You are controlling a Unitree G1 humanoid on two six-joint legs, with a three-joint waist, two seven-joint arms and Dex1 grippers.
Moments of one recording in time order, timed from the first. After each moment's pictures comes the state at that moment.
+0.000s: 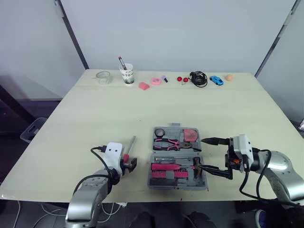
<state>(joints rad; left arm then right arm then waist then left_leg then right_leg) 0.04 0.30 0.11 -0.41 -0.15 0.90 -0.25 -0.11 -0.63 0.03 -0.22 0.47 0.09 1.16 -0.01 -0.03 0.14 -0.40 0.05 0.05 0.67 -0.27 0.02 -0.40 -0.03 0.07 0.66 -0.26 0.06</state>
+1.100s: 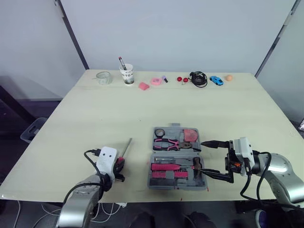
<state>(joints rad) 0.12 0.41 0.11 -0.37 -0.14 0.73 -0.31 -0.09 -0.62 0.03 -0.22 0.49 0.08 1.20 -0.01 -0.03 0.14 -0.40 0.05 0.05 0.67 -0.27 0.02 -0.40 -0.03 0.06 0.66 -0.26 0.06</state>
